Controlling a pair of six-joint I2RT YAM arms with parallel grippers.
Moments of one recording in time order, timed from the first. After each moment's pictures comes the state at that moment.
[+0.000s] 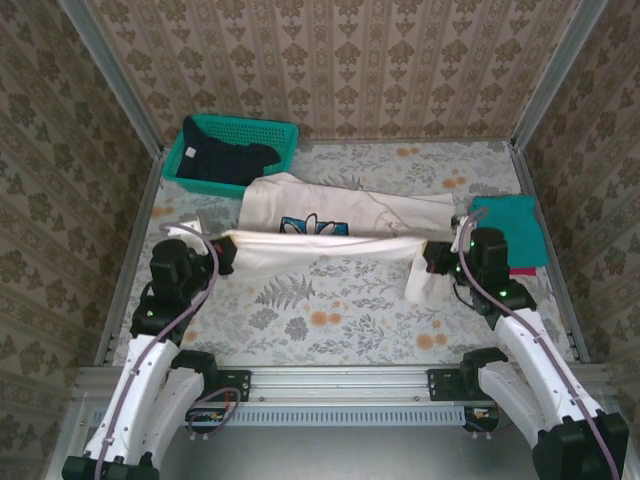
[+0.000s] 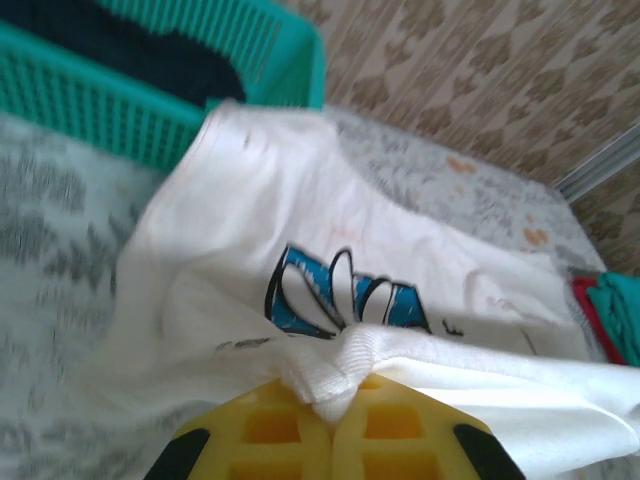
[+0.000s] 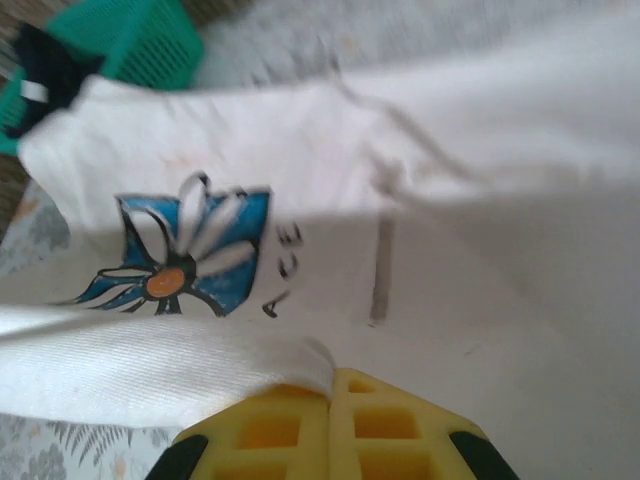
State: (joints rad) left arm -0.21 0.58 0.54 -0.35 0.22 -0.48; right arm 0.11 0.78 0.50 -0.31 -0.28 0.44
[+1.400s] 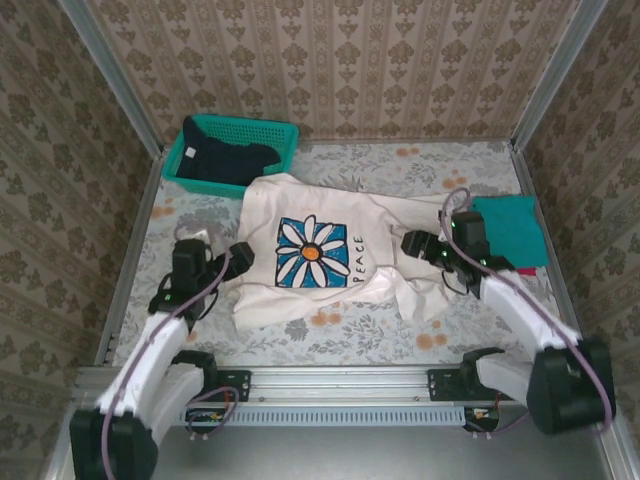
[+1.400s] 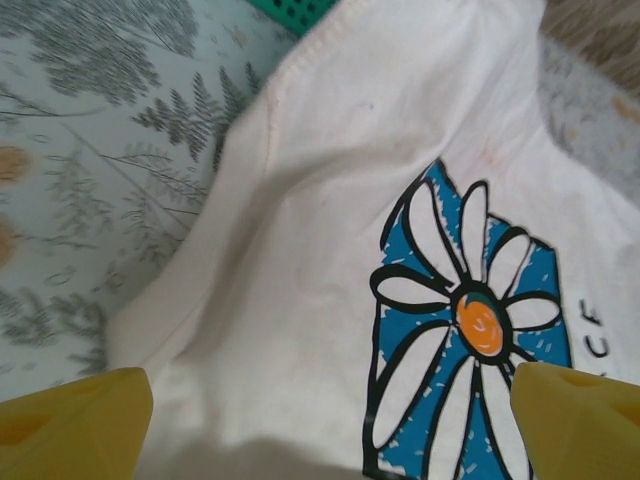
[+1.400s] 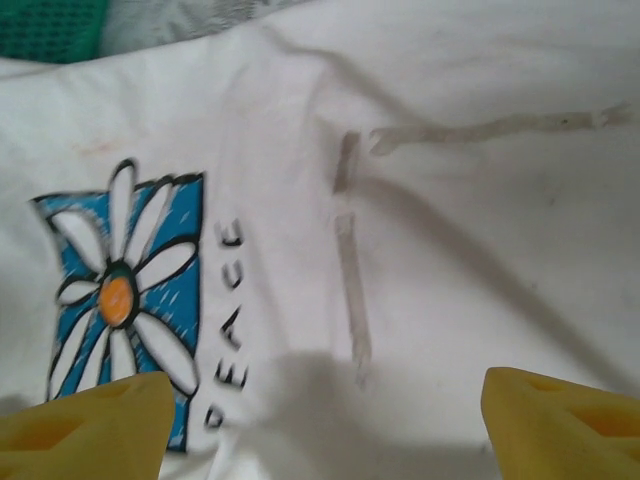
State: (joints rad) left arm -0.21 0.88 0.47 -0.25 0.13 -0.54; right arm 0.13 1.19 0.65 -0.23 -0.24 0.49
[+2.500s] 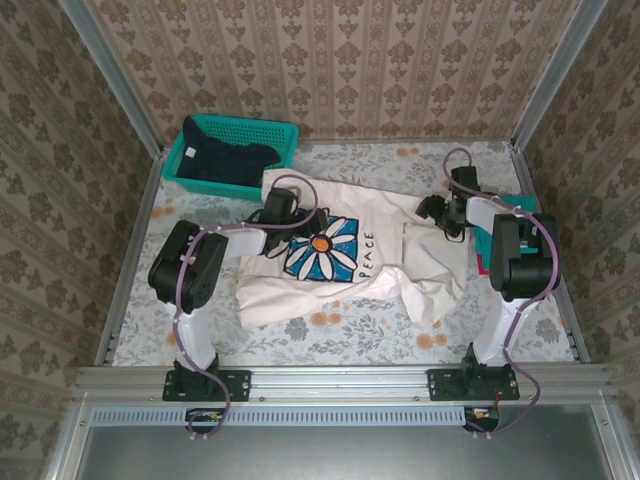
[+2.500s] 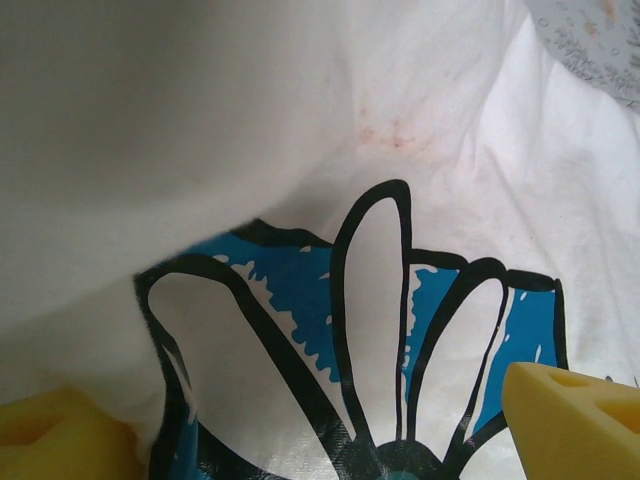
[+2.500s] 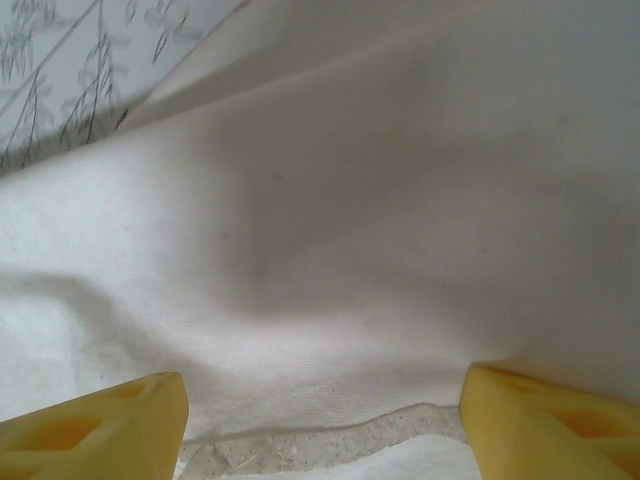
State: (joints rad) left arm -0.52 1.93 1.05 0.16 0.16 -0.57; right arm -0.08 1.92 1.20 -0.37 -0.20 0.53
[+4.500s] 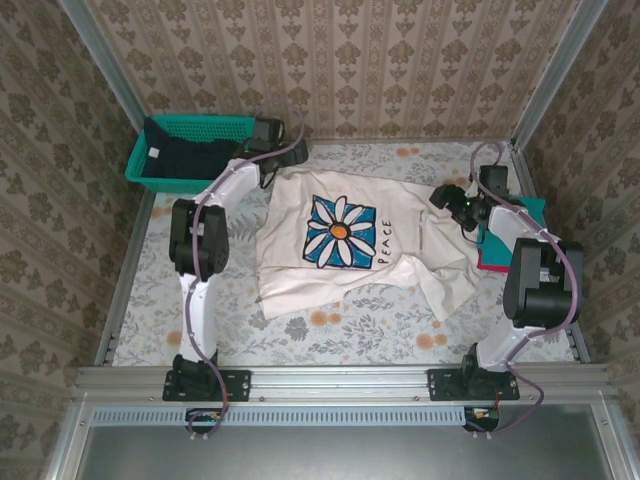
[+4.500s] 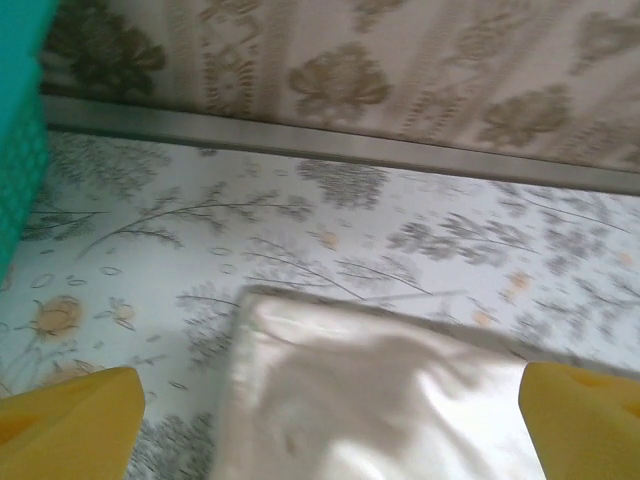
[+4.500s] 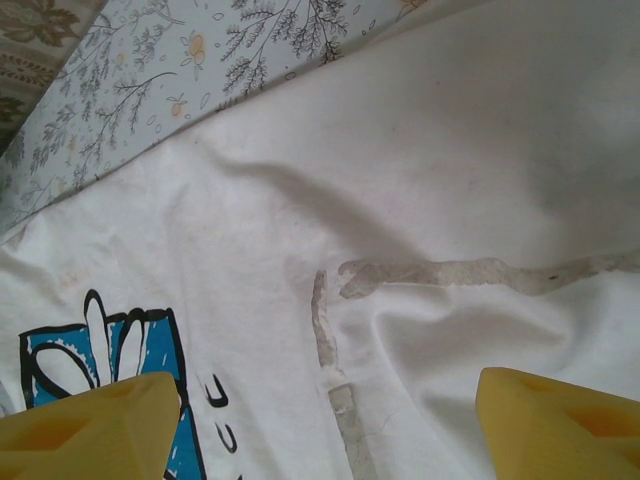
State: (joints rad) left arm -0.37 2.20 1.86 -0.31 -0.02 -0.36; right arm -0.17 1.68 1.06 -0.27 -0.35 0.52
